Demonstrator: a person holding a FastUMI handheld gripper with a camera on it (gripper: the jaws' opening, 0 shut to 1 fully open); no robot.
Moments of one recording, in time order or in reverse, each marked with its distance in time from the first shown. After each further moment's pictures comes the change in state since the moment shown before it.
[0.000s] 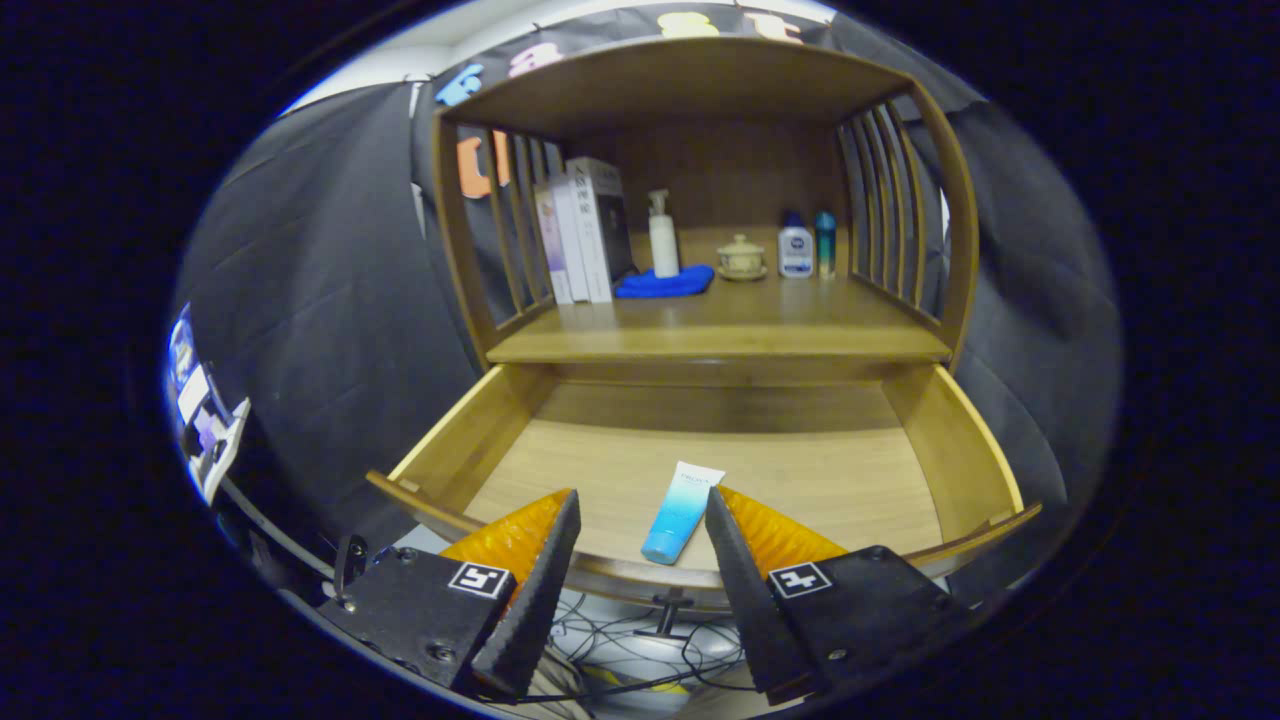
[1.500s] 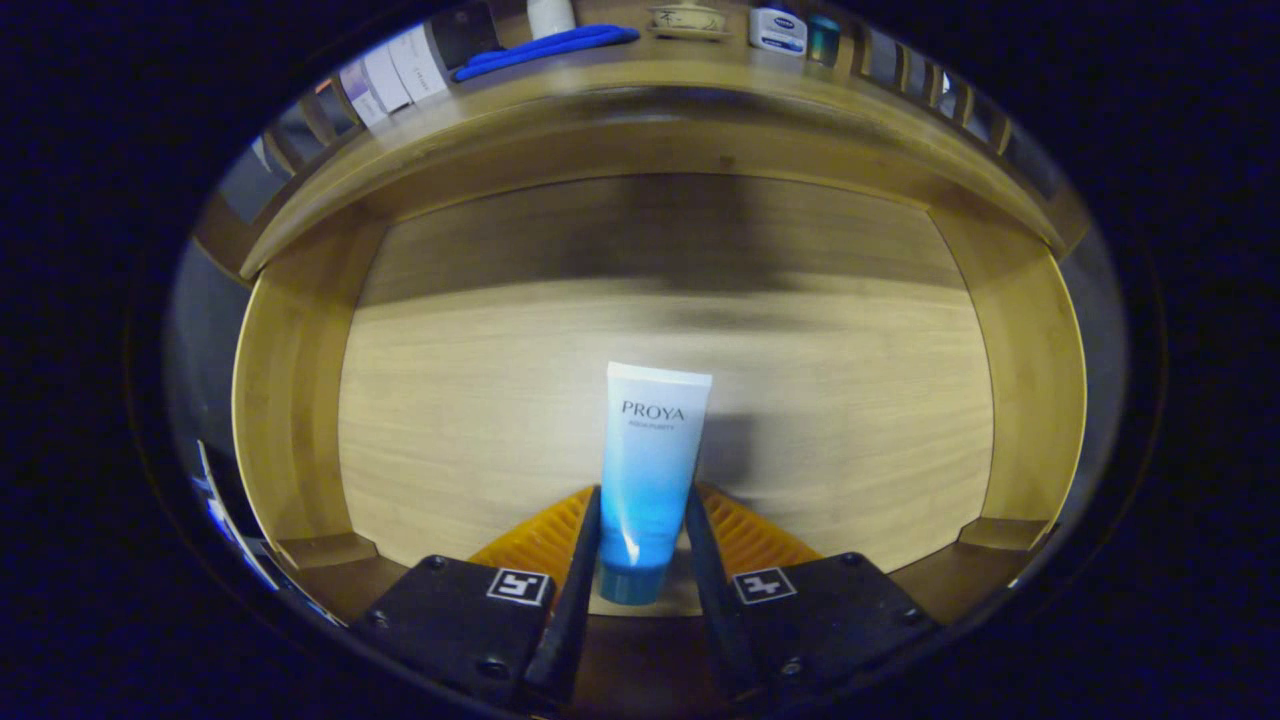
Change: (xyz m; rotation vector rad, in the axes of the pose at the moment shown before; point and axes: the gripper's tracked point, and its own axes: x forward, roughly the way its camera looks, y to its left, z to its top) arm 0.115 -0.031 -0.060 0.139 0.675 -0.238
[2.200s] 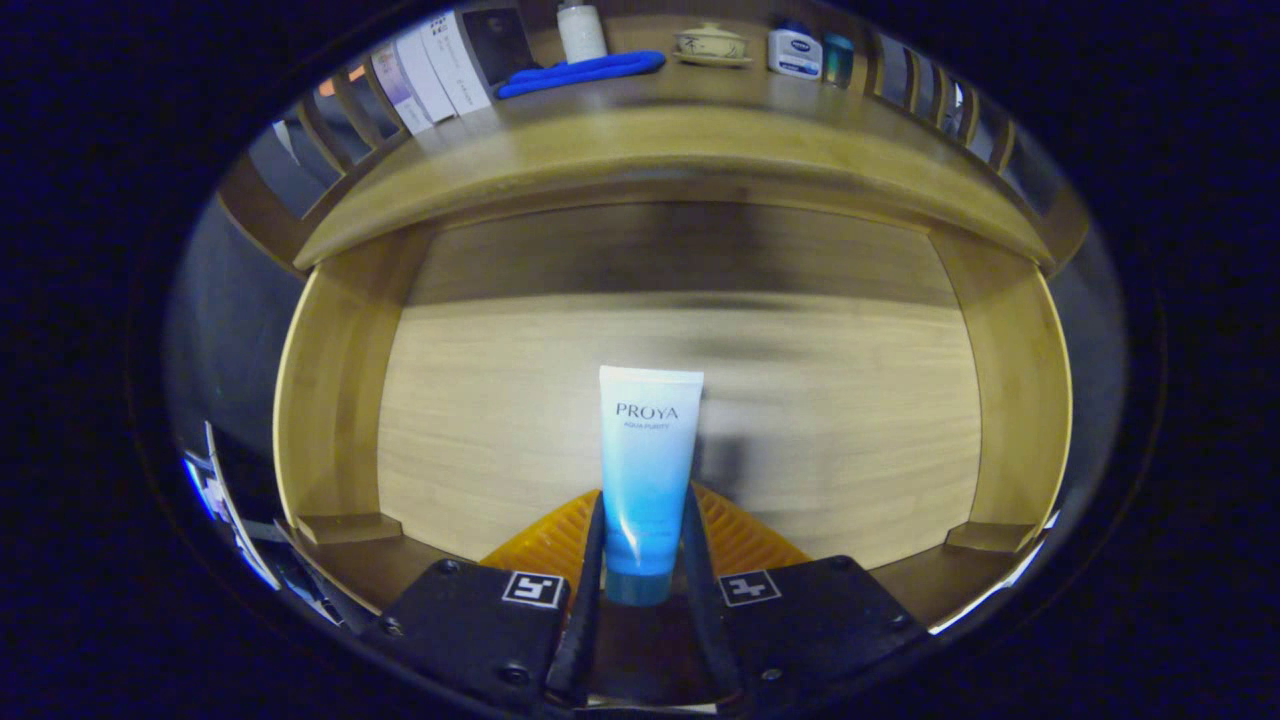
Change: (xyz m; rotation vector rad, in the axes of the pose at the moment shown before) arm -0.043 0.004 0.002 -0.045 -0.055 0.059
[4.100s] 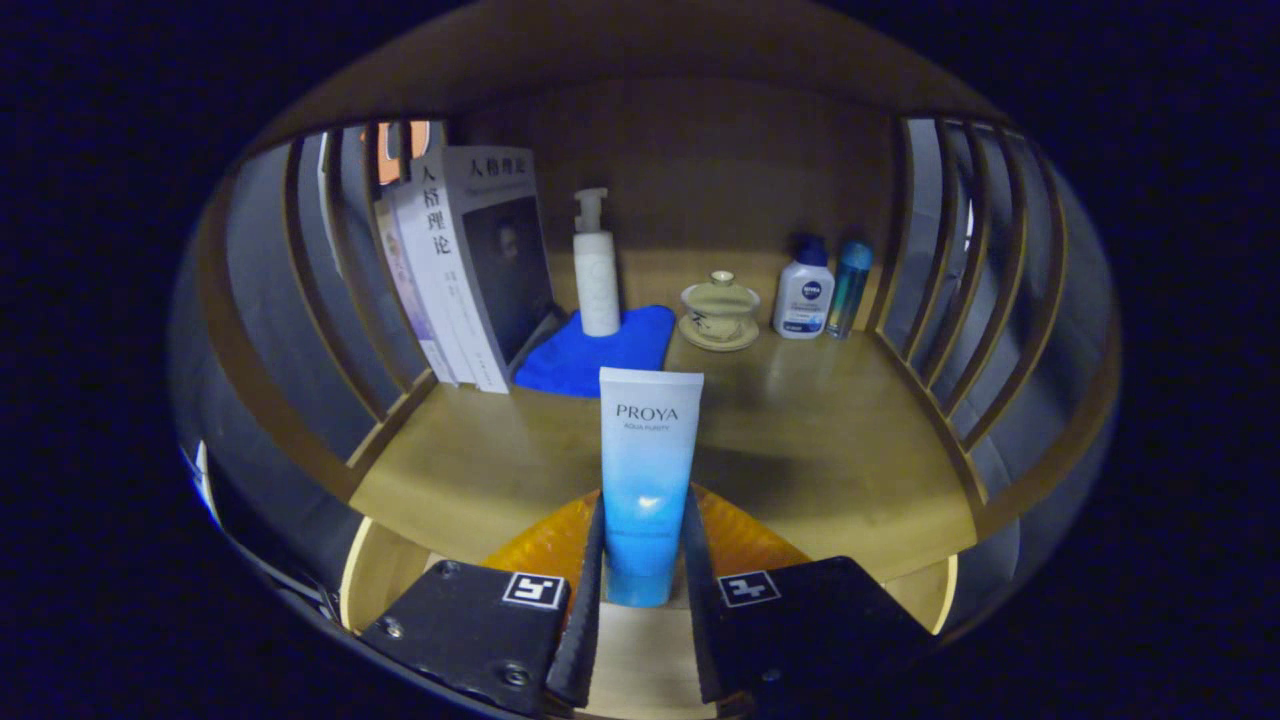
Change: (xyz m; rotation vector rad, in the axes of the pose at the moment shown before) arm -0.072 -0.007 0.217 -0.086 -0.551 0.031
